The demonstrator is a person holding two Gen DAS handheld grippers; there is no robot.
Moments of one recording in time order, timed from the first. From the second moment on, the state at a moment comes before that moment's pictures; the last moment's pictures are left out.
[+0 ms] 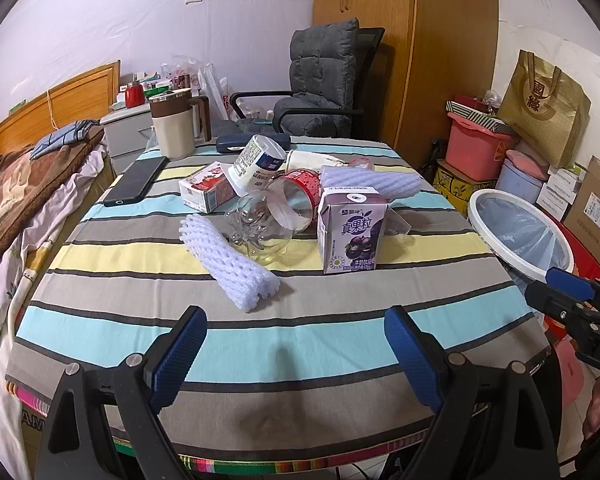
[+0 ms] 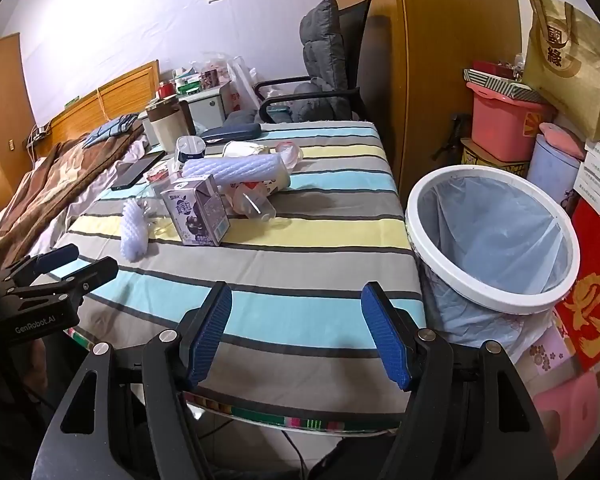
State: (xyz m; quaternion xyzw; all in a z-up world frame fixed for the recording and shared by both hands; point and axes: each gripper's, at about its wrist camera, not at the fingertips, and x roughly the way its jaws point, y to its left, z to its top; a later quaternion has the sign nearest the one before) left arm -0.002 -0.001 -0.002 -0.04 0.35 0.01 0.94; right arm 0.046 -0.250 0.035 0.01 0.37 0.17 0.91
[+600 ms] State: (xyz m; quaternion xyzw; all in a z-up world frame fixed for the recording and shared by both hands) left arm -0.001 -0.003 -0.001 -0.04 0.35 0.01 0.94; right arm 0.045 -0.249 0.033 0.00 0.38 0.17 0.91
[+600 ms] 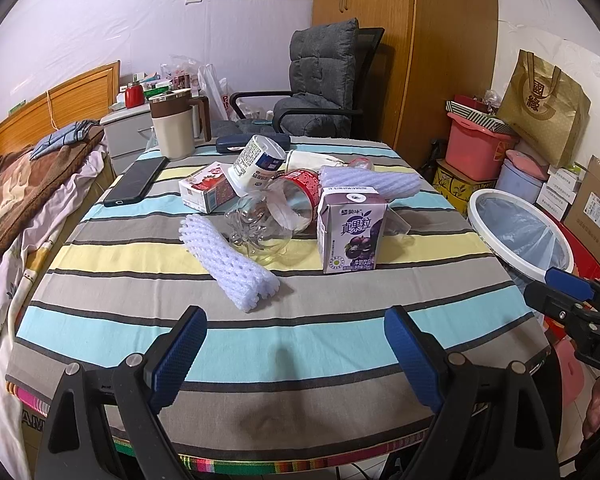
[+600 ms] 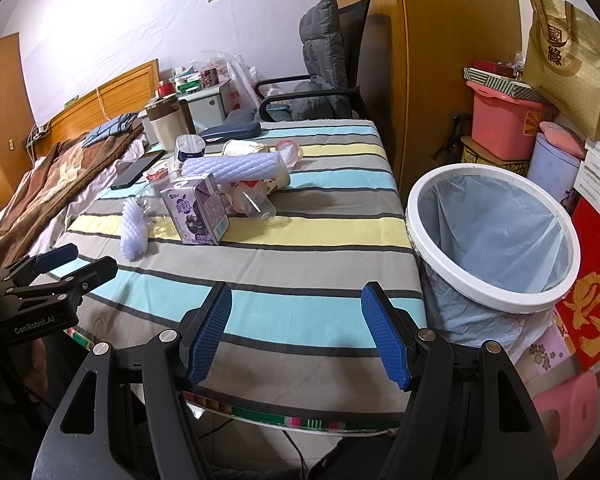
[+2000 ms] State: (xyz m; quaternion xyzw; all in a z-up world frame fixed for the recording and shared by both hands) left arm 0.001 -0.004 0.003 -0.03 0.35 0.01 0.94; right arm 0.046 -0.248 0.032 0.00 0.38 0.17 0.91
